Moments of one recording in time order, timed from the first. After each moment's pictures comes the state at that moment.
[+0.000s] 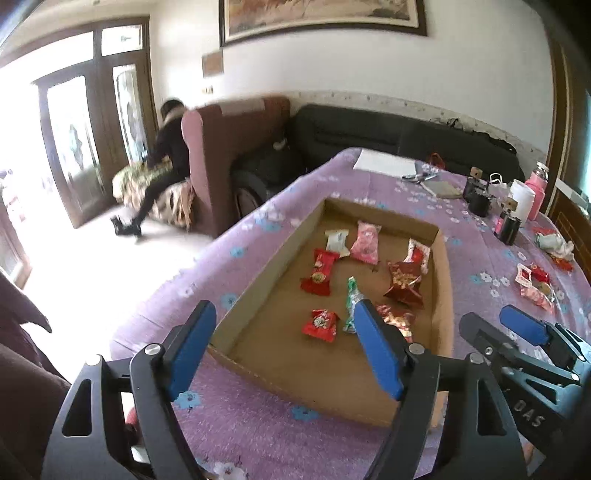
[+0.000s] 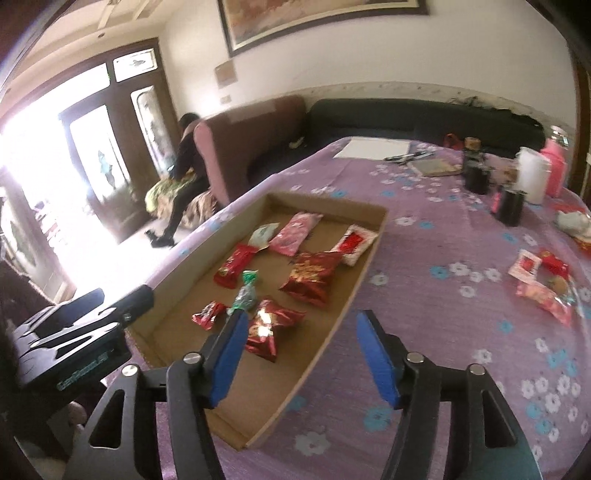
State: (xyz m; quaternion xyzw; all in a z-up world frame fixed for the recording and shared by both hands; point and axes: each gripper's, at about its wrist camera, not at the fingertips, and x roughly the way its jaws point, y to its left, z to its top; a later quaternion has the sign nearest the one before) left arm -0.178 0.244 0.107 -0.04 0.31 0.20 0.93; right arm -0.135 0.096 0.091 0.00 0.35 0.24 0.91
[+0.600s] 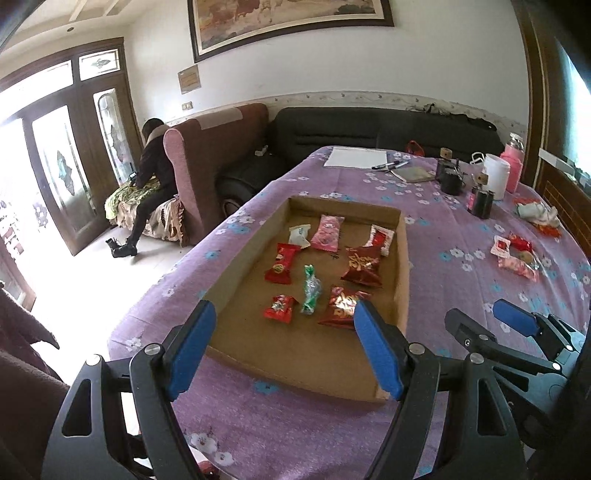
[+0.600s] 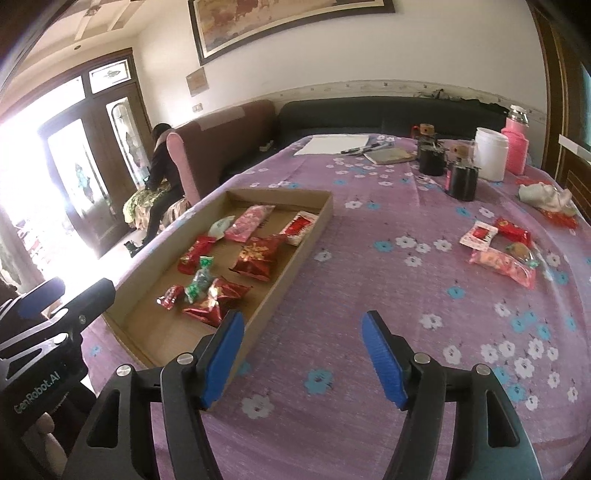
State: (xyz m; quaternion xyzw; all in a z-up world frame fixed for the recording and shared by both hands) left arm -0.188 0.194 0.112 0.01 0.32 0.17 0.93; right arm -0.148 0.049 0.076 0.02 0.35 0.19 0.92
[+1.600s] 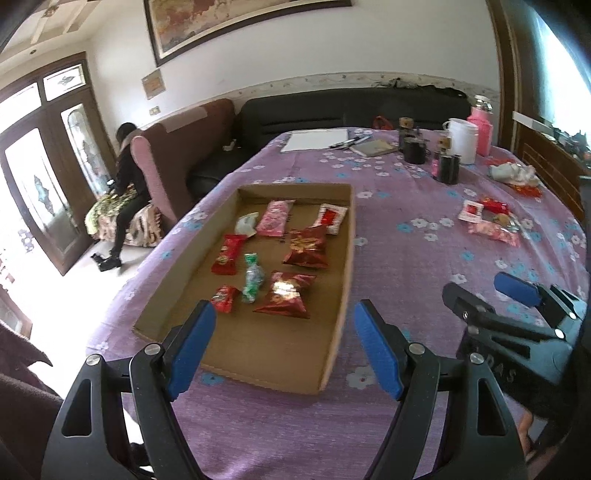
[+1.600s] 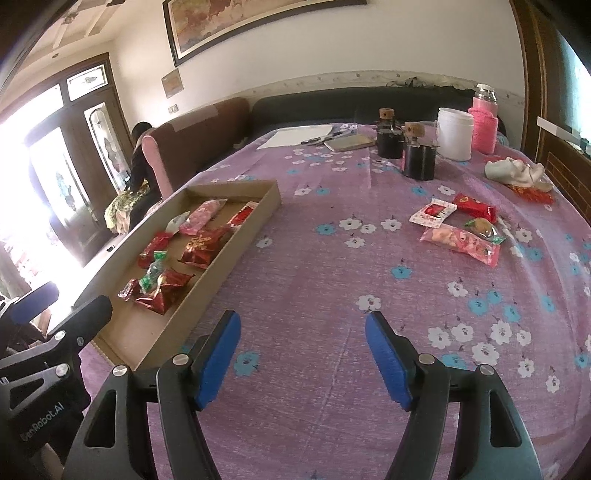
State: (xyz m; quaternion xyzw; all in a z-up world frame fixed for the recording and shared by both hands) left arm -0.173 0.139 0.102 0.05 0.35 0.12 0.93; right arm -0.139 -0.004 0.063 0.03 0.37 0.15 0.92
